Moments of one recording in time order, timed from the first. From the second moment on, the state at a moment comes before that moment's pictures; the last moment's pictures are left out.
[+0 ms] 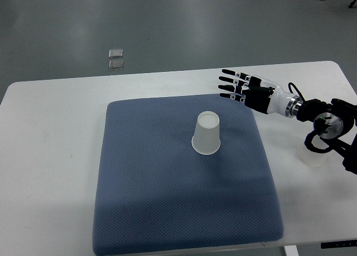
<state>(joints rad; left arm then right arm) 0.02 0.00 -0.01 -0.16 0.12 -0.02 0.10 0.77 -0.40 0.50 0.83 -0.03 0.43 0.04</state>
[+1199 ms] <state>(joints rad) 0.01 0.00 -0.01 -0.16 0.12 -0.02 0.10 0.77 -0.58 0.50 0.75 -0.20 0.59 0.17</state>
